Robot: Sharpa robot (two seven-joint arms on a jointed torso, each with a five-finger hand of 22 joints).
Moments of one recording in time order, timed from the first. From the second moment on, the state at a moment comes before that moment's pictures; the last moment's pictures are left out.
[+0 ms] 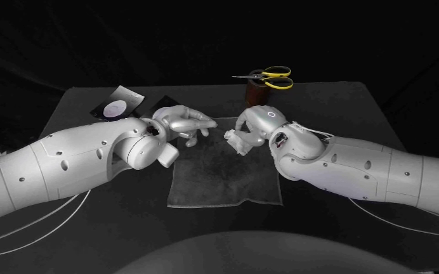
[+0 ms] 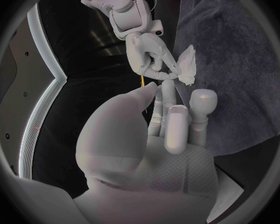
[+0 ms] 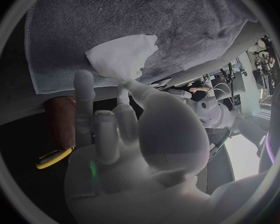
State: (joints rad) left arm 1.12 -0.76 -0.10 1.47 -0.33 -0.19 0.01; left_hand 1.31 -0.10 0.46 0.04 0.05 0.91 0.13 0.43 0.23 1.04 0.05 0.82 0.44 1.45 -0.01 1.47 1.31 0.15 1.21 0.09 1.21 0.92; right arm 1.04 -0.65 -0.13 1.44 -1.71 -0.53 -0.37; right_hand 1.22 -0.13 0.49 0.08 0.04 1.12 0.06 0.19 0.57 1.47 -0.01 1.35 1.31 1.47 -0.06 1.53 1.31 0.16 1.23 0.05 0.60 1.08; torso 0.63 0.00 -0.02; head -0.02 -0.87
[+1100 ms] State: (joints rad) left arm 1.12 -0.76 -0.10 1.46 -0.33 -0.19 -0.03; left_hand 1.32 -0.11 0.47 0.06 0.05 0.91 0.13 0.43 0.23 1.02 0.05 0.82 0.45 1.45 -0.01 1.47 1.31 0.15 1.21 0.09 1.22 0.93; right arm 1.04 -0.65 -0.13 1.44 -1.65 -0.51 -0.33; right_hand 1.14 -0.19 0.42 0.18 0.05 1.13 0.07 0.19 0.56 1.46 -0.01 1.31 1.31 1.47 -0.07 1.53 1.31 0.15 1.23 0.06 0.56 1.06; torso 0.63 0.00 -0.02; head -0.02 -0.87
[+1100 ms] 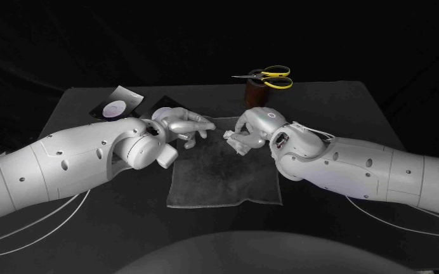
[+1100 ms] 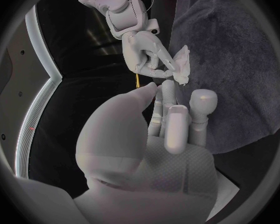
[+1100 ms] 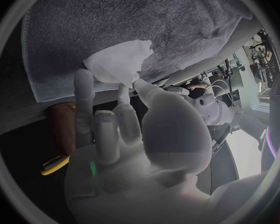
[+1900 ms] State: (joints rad) left arm 1.12 -0.76 -0.10 1.46 -0.33 -0.18 -0.04; left_hand 1.32 -0.11 0.48 0.08 0.05 0.90 0.14 0.44 0.24 0.99 0.06 0.82 0.45 1.40 -0.01 1.42 1.20 0.15 1.14 0.09 1.16 0.83; right arm 1.04 -0.71 -0.12 1.51 -1.55 -0.63 -0.23; right_hand 1.33 -0.12 0.56 0.05 0.05 1.16 0.05 0.23 0.56 1.46 -0.03 1.43 1.31 1.47 -0.08 1.56 1.31 0.15 1.27 0.04 0.67 1.13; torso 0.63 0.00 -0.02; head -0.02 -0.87
